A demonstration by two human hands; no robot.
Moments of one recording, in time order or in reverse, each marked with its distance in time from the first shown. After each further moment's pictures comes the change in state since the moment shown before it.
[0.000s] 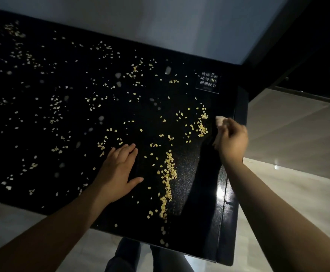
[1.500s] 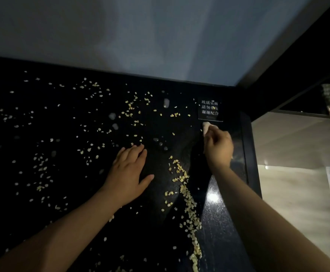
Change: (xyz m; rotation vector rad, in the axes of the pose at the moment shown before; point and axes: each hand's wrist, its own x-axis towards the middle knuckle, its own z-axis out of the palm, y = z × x) left_hand 0.124 -0.055 -0.048 -0.057 -0.001 0.165; right_hand 0.041 -0.065 0.077 -0.095 0.023 0.073
